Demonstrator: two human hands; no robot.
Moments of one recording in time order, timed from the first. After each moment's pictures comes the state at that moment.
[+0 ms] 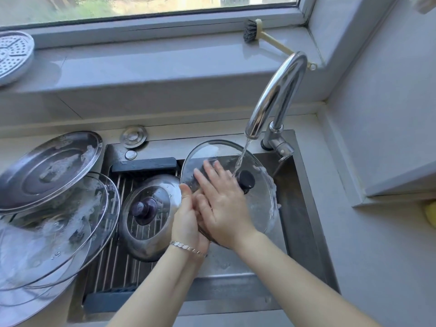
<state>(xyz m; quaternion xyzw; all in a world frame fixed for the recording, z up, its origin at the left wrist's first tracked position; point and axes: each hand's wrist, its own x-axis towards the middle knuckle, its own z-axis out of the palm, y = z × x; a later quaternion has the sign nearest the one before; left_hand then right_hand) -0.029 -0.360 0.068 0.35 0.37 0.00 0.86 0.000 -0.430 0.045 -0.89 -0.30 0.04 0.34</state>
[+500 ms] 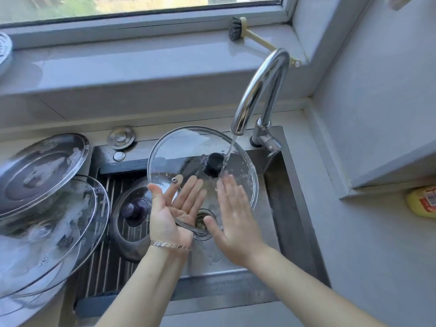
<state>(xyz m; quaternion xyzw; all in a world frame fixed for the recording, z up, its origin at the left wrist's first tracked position) -0.031 -0.347 0.070 0.29 0.37 0.09 0.88 -0.028 -0.471 0.021 -0.91 -0.25 0.04 0.32</state>
